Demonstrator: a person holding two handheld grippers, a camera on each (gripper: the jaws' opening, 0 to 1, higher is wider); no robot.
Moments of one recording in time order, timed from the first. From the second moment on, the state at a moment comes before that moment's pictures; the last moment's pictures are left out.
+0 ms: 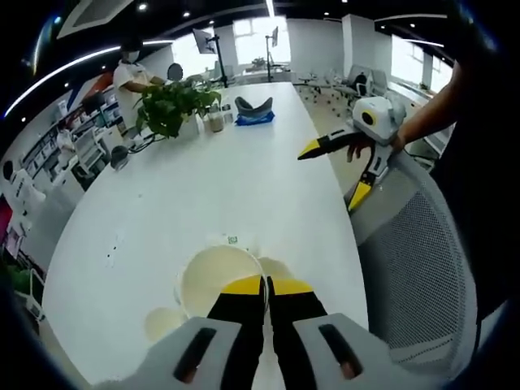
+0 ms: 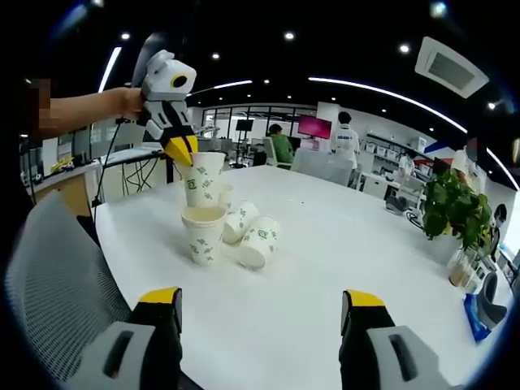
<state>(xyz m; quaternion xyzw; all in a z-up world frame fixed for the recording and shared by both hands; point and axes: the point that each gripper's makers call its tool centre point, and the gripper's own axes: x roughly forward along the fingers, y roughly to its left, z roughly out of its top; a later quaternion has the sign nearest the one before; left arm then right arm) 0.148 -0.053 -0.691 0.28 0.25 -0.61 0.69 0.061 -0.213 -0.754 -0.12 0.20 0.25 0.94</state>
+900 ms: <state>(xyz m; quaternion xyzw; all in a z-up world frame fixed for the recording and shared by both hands) 0.135 -0.070 -0.685 0.29 0.24 -0.63 0.68 0.061 -0.214 -0.755 -0.12 0.20 0.25 0.94</state>
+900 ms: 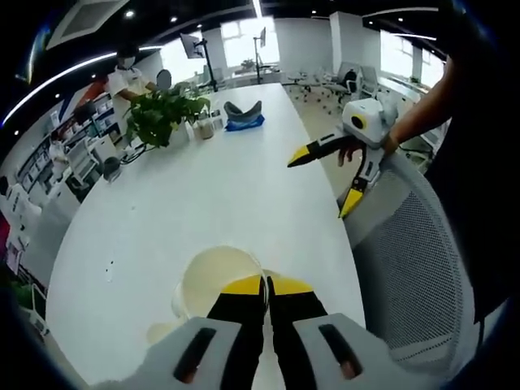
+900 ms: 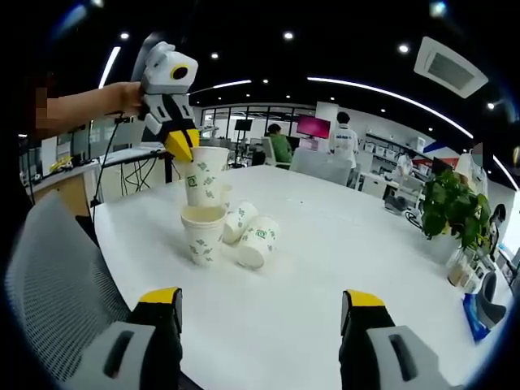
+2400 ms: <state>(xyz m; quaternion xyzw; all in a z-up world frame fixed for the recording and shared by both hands) 0.109 -0.082 -0.763 0.28 0.34 -0.65 0.62 0.061 -0.214 -0.755 -0.12 0.20 0.25 0.94</state>
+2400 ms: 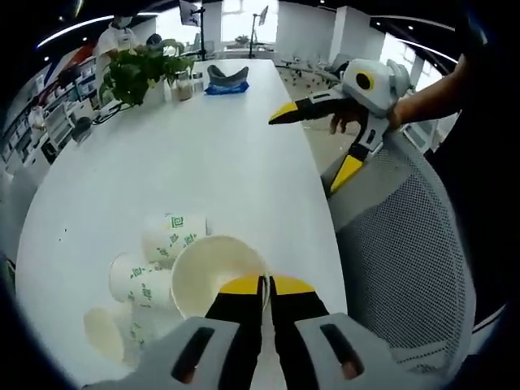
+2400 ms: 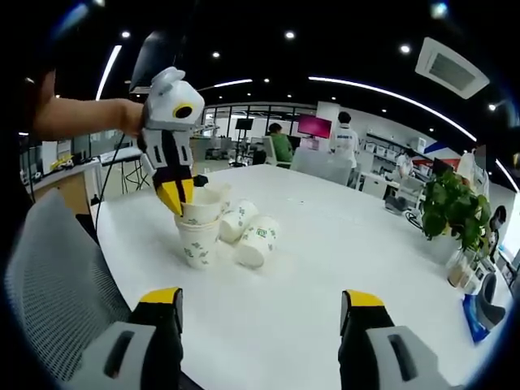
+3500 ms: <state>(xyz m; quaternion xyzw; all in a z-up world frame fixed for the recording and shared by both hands) 0.100 -0.080 -0.763 0.26 0.36 -0.67 0.60 0.061 -0.216 -0.757 -0.13 0.20 0.24 0.94</state>
